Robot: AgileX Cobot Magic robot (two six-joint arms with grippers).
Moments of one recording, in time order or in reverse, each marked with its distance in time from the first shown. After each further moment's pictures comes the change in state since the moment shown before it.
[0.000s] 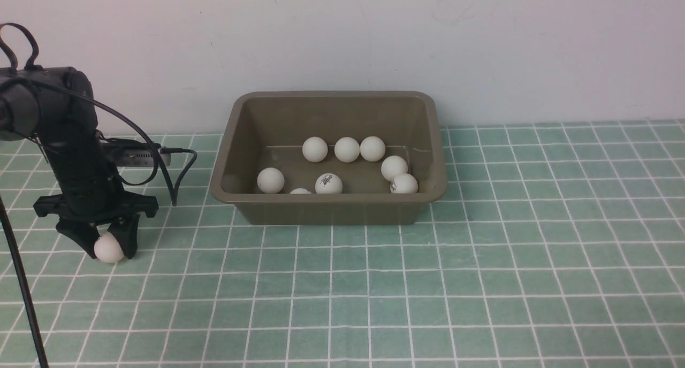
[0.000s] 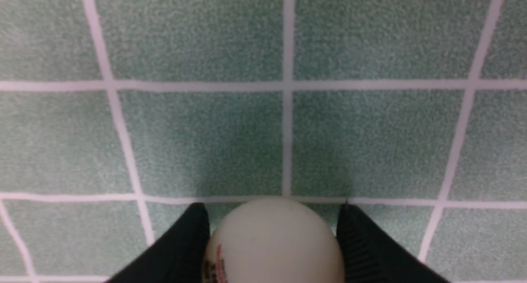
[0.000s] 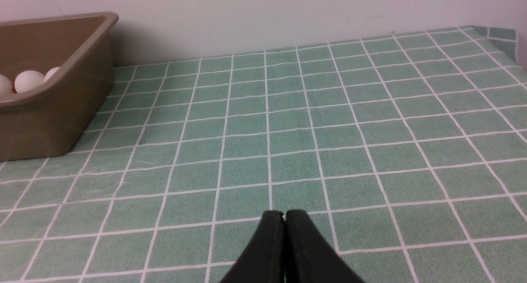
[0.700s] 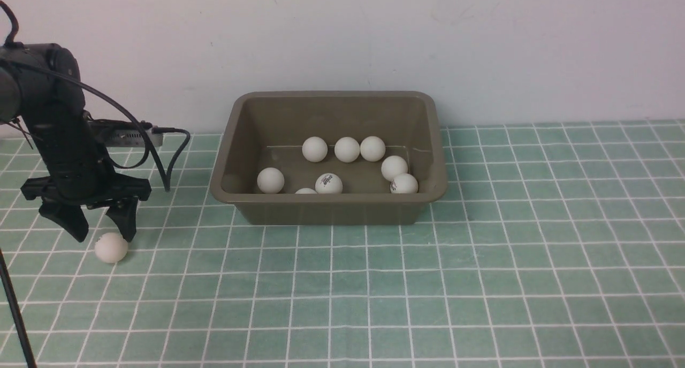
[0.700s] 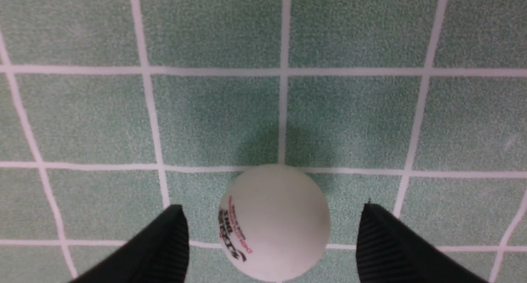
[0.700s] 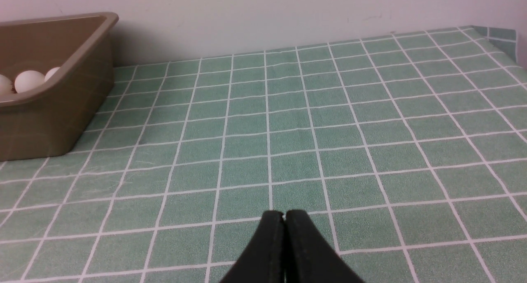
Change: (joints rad) right arm 0.000 0.000 0.000 0.000 0.000 0.000; left arm 0.000 -0.069 0.000 0.000 0.008 -0.008
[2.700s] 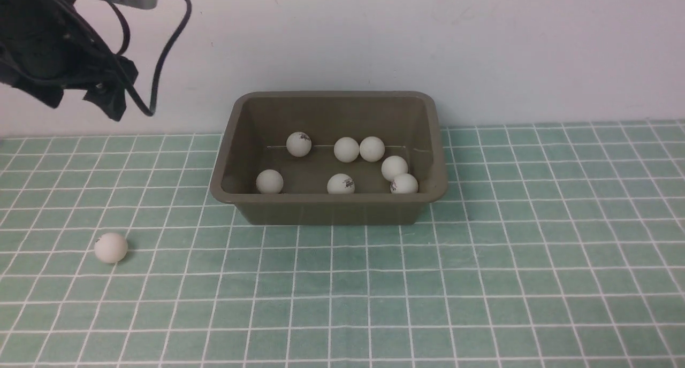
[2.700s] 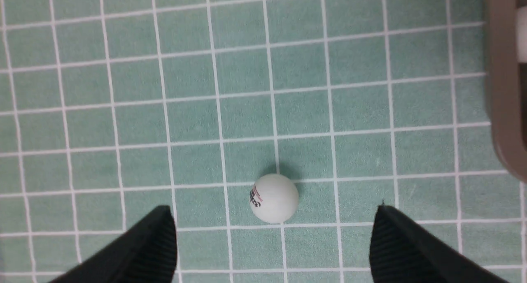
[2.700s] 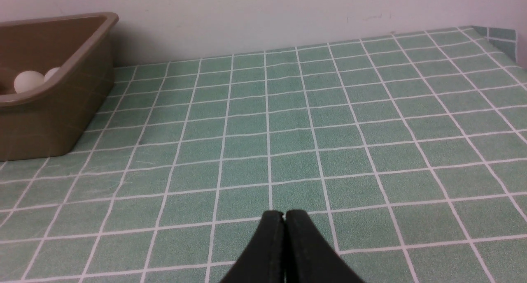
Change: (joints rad) right arm 0.000 0.000 0.000 0.000 0.000 0.000; left arm -0.080 -0.337 -0.092 0.056 0.012 0.014
